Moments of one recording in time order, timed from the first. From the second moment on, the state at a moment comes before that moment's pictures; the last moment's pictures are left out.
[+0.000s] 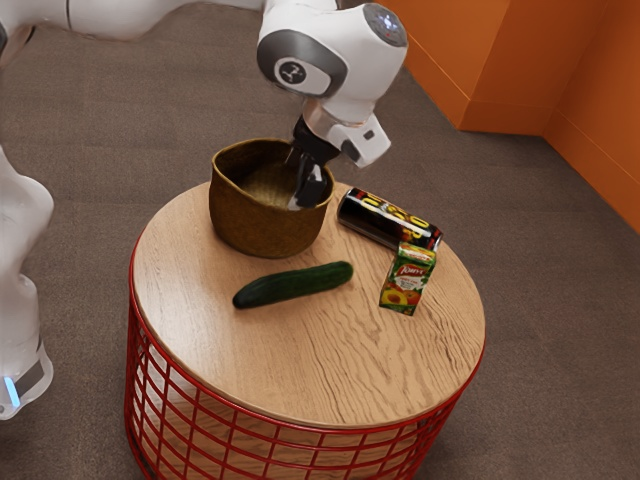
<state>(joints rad) -0.37 -0.24 0.12 -1.87 0.32 1.46 -0.14</state>
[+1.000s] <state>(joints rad) -0.38 -0.21 0.12 -1.98 0.14 1.70 -0.56</state>
